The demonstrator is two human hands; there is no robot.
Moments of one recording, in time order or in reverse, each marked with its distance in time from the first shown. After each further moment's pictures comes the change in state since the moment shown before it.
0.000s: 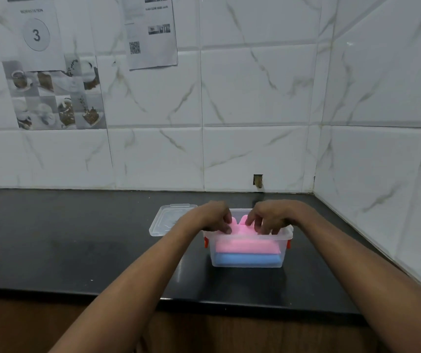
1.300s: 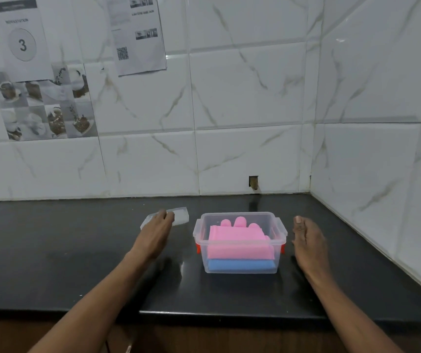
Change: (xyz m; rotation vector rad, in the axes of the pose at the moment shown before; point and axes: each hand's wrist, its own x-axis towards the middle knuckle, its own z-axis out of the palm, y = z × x) left_hand -0.026 -0.125 0.053 0.285 0.579 -0.116; right_hand -0.006 0.075 0.110 0.767 1.225 0.185
